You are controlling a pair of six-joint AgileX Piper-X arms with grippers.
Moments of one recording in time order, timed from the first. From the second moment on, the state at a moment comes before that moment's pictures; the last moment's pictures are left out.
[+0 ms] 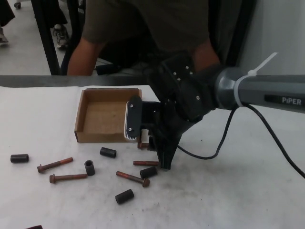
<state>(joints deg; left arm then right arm) -4.4 19.1 0.5 22.2 25.4 -32.2 36.0 114.9 -81.3 32.4 -0.7 -52.3</state>
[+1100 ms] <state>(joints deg) -4.4 19.1 0.5 22.2 25.4 -32.2 36.2 120.8 -83.0 27.6 1.0 -57.8</state>
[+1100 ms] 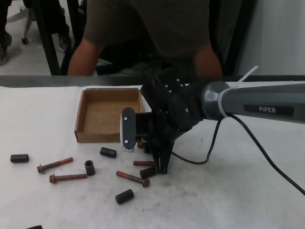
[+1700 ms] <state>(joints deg) -4.4 19.1 0.5 22.2 25.6 -32.2 36.6 121.1 -85.0 30.6 7.2 -57.9</state>
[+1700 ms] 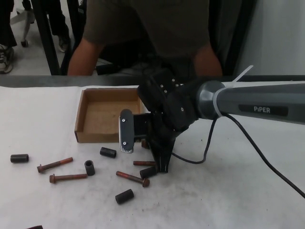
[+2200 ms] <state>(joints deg) -4.5 19.1 -2.5 19.7 26.6 -34.2 37.3 102.0 -84.0 38.0 6.1 -41.7</state>
